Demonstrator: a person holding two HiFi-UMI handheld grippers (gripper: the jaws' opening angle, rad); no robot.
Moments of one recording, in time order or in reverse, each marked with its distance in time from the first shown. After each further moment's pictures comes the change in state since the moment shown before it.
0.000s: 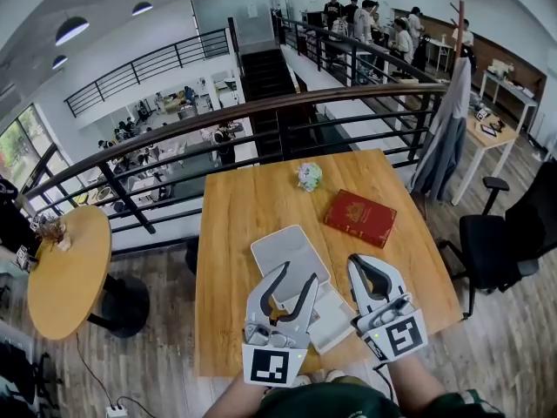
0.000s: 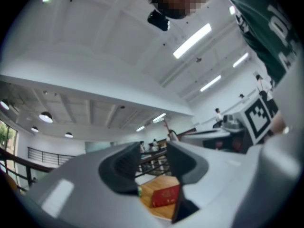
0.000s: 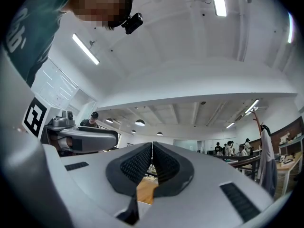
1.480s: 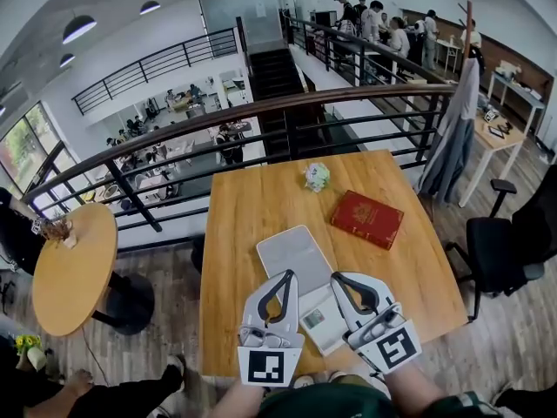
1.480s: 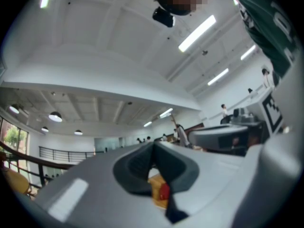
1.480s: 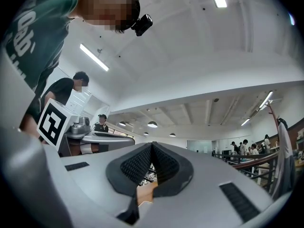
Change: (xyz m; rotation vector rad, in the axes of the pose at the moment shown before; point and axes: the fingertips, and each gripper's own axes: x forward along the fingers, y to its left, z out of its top) left arm -0.011 0.023 -0.014 -0.009 0.027 0.100; right arm 0.005 0.047 -0.005 0.029 -0.027 0.162
